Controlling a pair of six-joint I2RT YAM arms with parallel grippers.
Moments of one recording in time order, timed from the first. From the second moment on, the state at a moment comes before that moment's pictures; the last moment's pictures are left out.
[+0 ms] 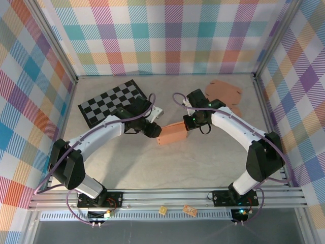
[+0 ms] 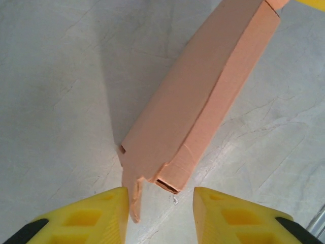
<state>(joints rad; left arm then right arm) -0.62 1.53 1.21 -0.73 0.24 -0.03 0.55 1.59 1.28 -0.84 -0.08 0.17</state>
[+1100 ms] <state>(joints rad) -0.65 1.56 1.25 -0.77 0.21 -0.17 0.55 1.59 1.29 -0.84 -0.06 0.18</state>
